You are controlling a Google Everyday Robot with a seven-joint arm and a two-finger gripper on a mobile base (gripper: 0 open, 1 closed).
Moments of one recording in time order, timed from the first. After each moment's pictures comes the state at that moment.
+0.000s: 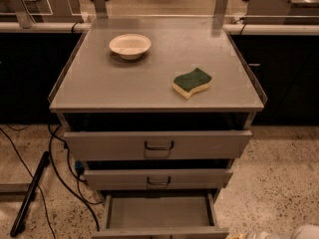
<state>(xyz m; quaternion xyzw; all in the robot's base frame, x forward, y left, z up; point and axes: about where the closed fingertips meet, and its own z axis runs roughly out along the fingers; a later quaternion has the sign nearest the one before) 0.276 -0.197 0.531 -0.55 0.79 0.14 0.24</state>
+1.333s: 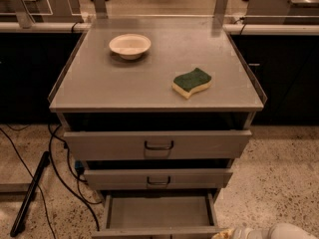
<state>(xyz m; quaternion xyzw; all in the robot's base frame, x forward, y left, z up) 0.321 -0.200 0.434 -0.57 0.77 0.12 0.27</state>
